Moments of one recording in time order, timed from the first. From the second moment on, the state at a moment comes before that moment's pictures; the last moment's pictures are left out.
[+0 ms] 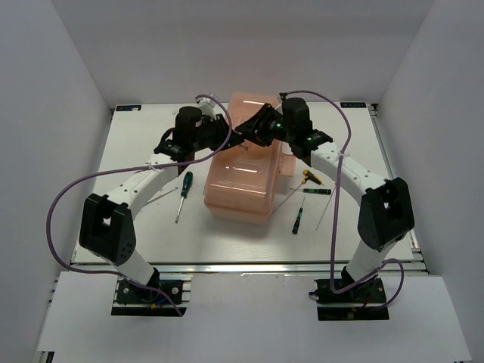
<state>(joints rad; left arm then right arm) -0.44 1.59 1.27 -0.05 0.37 -0.63 0.54 1.73 1.43 -0.03 -0.37 1.09</state>
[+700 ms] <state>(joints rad) -0.40 1.66 1.32 0.01 0.41 -0.83 0.01 1.50 1.15 -0.20 -0.46 0.37</state>
